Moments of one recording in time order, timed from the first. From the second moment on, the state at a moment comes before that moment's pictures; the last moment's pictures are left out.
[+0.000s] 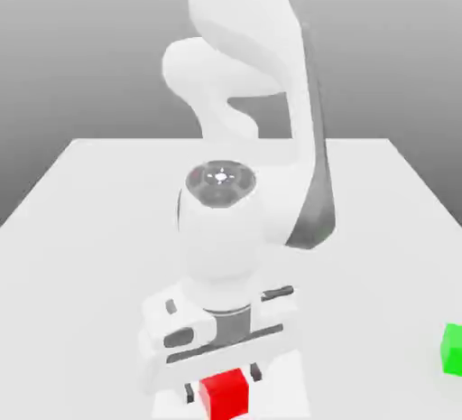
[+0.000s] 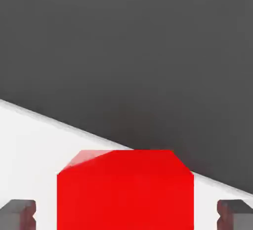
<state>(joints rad) 0.08 0.38 -0.09 -2.44 0.10 2.82 0.33</state>
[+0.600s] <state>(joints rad) 0.33 0.22 0.11 -2.38 -0.03 2.59 0.29</state>
